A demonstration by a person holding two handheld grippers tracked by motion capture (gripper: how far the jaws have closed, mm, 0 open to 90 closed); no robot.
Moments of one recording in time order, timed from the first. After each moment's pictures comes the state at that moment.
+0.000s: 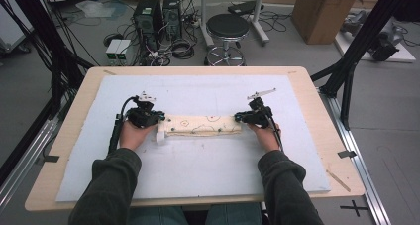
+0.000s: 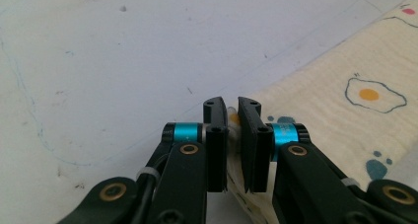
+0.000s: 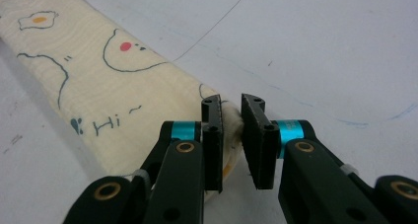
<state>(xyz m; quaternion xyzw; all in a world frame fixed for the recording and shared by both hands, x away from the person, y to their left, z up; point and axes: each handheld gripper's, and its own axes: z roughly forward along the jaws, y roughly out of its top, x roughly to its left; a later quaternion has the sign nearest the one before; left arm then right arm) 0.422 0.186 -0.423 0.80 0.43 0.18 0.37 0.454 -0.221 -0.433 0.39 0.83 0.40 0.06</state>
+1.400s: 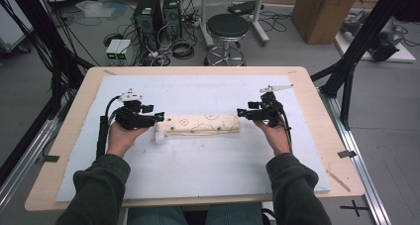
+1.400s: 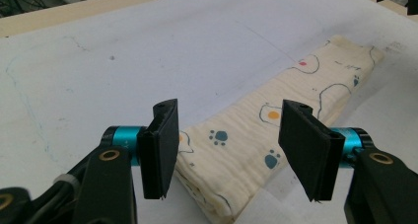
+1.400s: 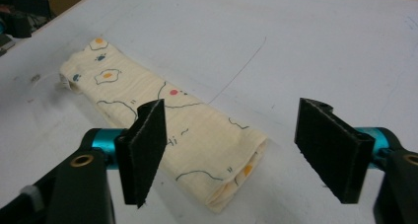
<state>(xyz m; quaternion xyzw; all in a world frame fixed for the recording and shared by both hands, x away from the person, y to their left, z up) 0.385 0.202 -0.382 0.77 0.40 0.16 0.47 0.430 -0.240 -0.388 0.40 0.78 0.47 0.07</state>
